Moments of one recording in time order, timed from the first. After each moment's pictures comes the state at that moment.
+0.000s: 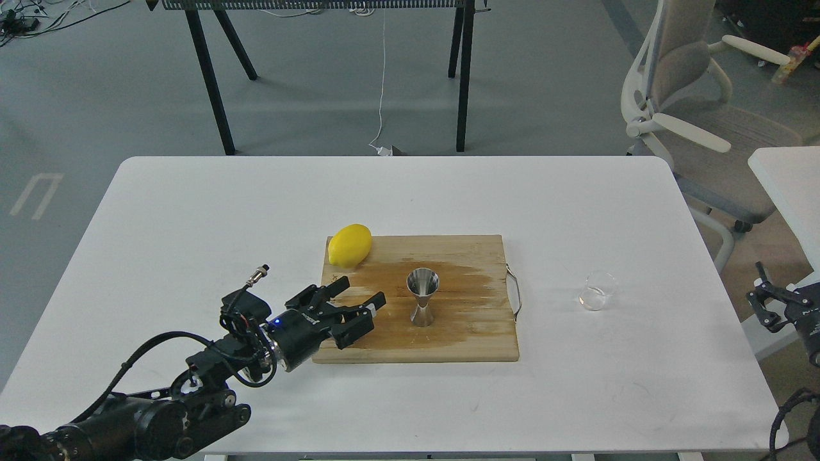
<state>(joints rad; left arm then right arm) -0.46 0.30 -0.29 -0.85 1.65 0.49 -0.49 0.07 -0.67 0.96 0.87 0.19 0.49 0.49</state>
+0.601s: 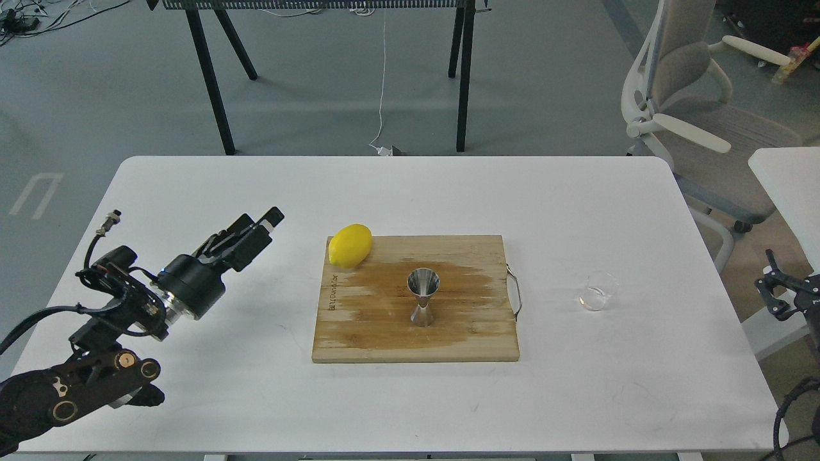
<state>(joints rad) -0.44 0.68 -0.50 -1.24 1.05 0.29 -0.49 0.08 -0.68 1.03 0.90 0.19 0.49 0.49</state>
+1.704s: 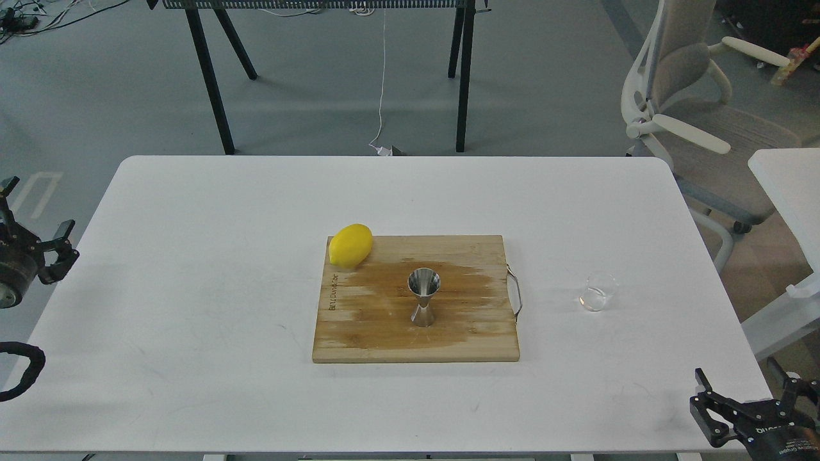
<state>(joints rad) -0.44 0.65 -0.67 -0.51 -0.04 -0.49 -0.49 -0.44 -0.75 0.94 1.49 0.57 0.49 0.48</state>
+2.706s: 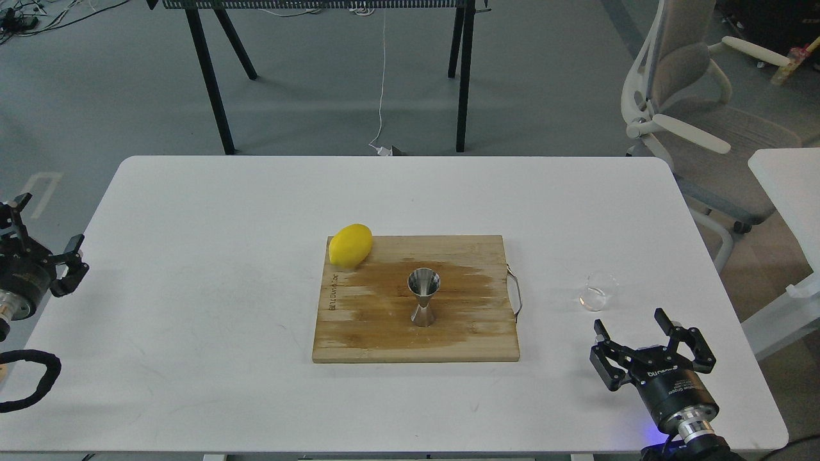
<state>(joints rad) -0.44 0.60 -0.67 -0.43 -0.03 -0.49 -0.49 -0.12 -0.47 0.82 1.32 0.61 0.49 0.34</state>
